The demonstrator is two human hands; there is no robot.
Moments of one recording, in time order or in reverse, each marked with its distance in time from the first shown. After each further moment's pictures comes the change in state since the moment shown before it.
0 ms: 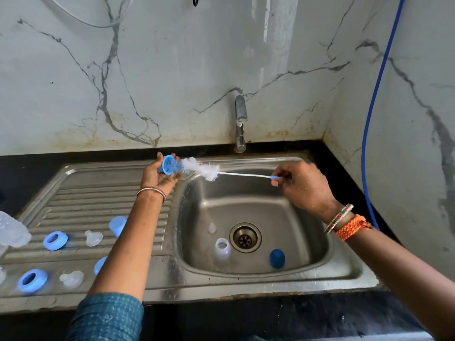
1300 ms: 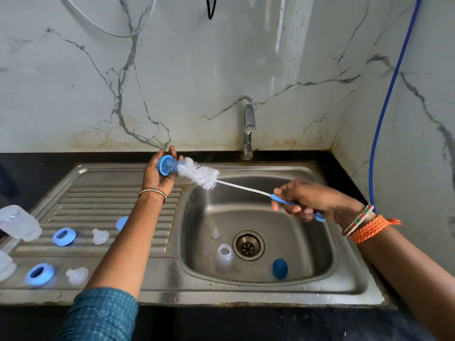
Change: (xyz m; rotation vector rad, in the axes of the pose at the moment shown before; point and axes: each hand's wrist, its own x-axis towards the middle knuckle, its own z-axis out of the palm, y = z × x) left_hand 0.002 0.015 -0.001 -0.308 -0.209 0.103; right_hand 0.008 -0.002 -0.019 0.647 -0.742 0.238
